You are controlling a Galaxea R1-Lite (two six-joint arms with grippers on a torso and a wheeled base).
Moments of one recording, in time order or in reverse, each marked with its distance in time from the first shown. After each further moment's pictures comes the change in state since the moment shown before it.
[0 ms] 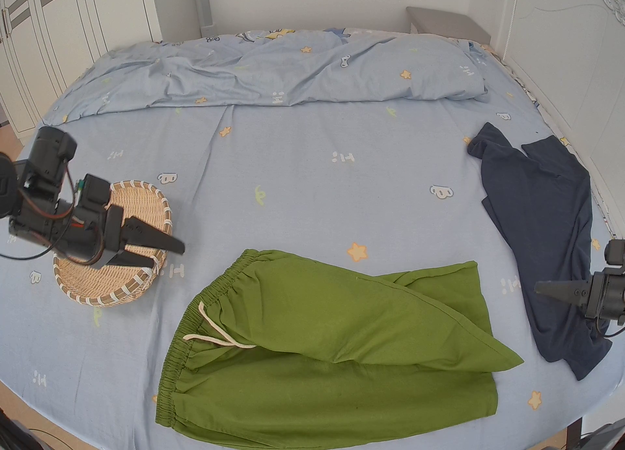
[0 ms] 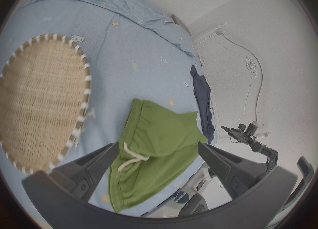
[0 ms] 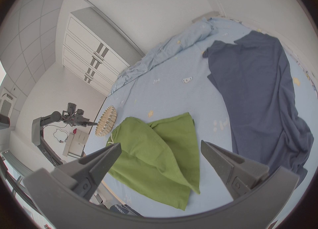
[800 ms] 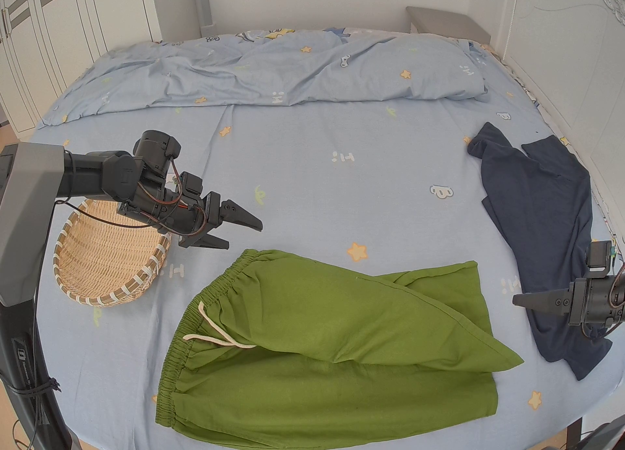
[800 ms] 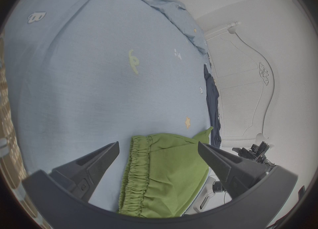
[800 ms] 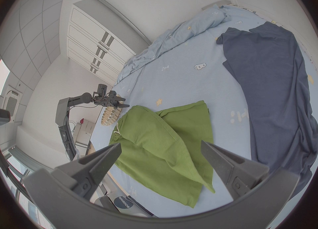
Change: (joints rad) left arm -0.140 0.563 -0.477 -0.107 0.021 -0.150; right arm 0.146 0.068 -0.029 0.000 -0.030 0.001
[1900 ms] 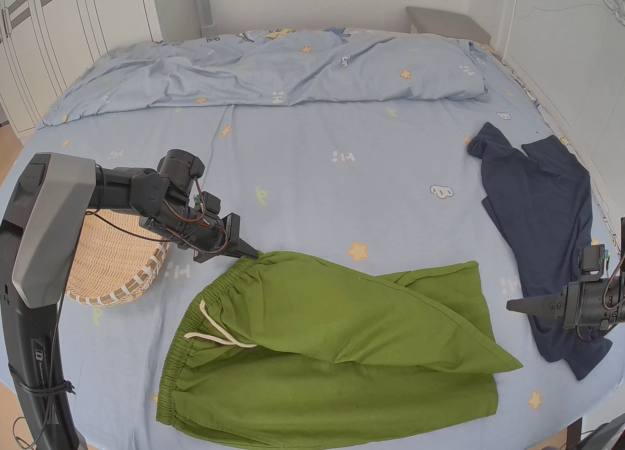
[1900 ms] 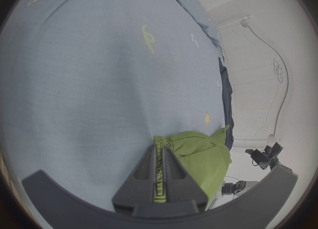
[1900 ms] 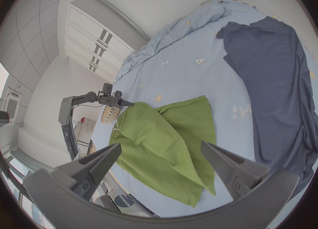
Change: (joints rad) left arm -0.050 0.103 -0.031 -0.009 0.104 -0.013; right arm 0.017 0.037 0.003 -0.002 0.000 0.000
